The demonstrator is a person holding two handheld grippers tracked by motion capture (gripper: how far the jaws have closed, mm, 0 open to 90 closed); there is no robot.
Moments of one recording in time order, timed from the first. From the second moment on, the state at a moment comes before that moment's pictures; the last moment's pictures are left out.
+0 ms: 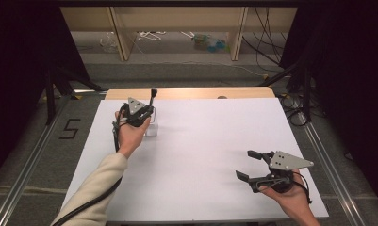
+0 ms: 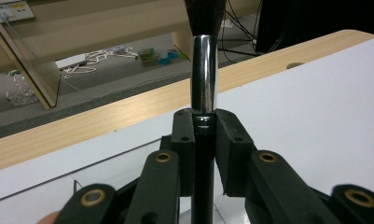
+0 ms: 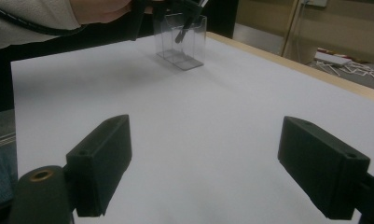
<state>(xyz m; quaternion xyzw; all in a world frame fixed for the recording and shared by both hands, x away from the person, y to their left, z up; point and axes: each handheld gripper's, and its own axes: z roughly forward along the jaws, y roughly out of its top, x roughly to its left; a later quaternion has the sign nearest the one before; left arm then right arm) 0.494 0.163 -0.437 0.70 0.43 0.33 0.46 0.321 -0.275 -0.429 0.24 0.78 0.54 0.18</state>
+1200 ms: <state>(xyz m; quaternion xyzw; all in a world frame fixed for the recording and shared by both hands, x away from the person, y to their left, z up) 0.484 0.167 -0.414 0.68 0.45 0.32 0.49 0.320 -0.277 -0.428 0.25 0.78 0.55 0.18</state>
